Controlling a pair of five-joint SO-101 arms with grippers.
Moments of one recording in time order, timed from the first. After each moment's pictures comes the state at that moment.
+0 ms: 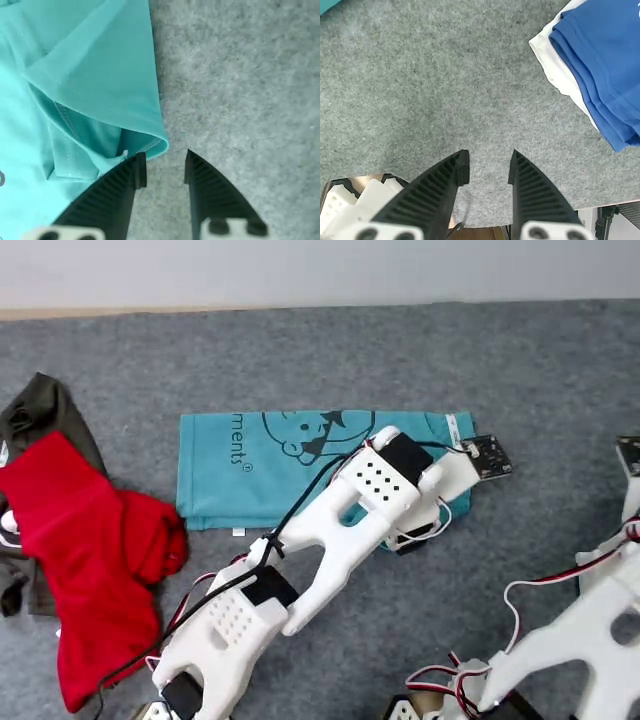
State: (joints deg) left arm 42.6 41.4 -40.5 99.0 -13.1; right arm 45.6 -28.0 13.2 100.5 44.3
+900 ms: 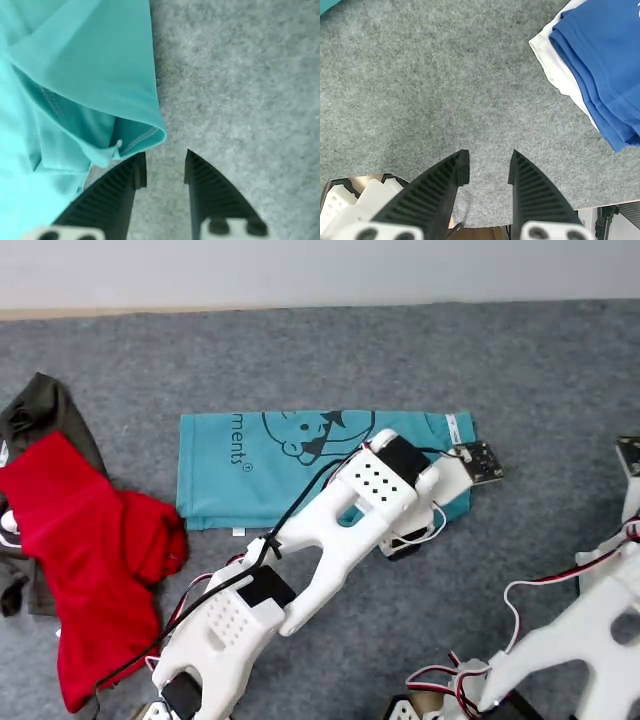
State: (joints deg) left arm 42.9 39.9 -34.9 97.7 -12.4; right arm 45.6 -28.0 13.2 100.5 44.3
